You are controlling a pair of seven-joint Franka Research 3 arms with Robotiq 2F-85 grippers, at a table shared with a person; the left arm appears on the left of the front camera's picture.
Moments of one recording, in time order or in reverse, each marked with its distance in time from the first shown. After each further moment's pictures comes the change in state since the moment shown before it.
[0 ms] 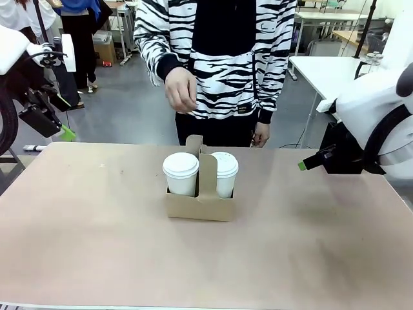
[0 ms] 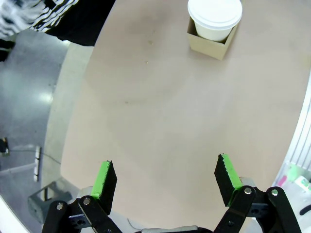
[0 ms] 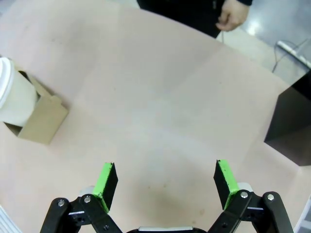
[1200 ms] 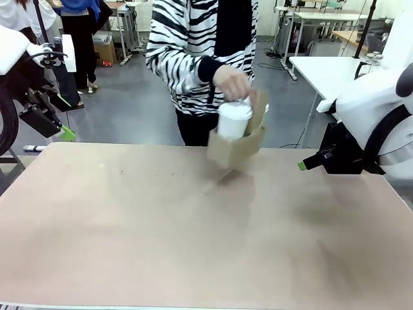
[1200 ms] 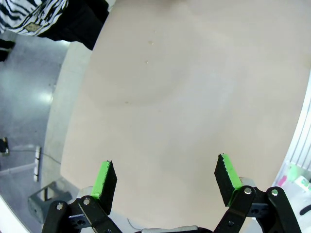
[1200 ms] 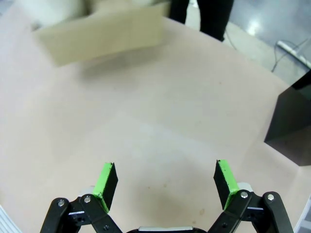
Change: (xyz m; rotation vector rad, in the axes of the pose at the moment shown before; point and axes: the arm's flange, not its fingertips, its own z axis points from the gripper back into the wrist) left arm 0.000 0.000 0.000 0.000 0.000 0.000; right arm 0.000 0.000 0.000 0.000 0.000 0.000
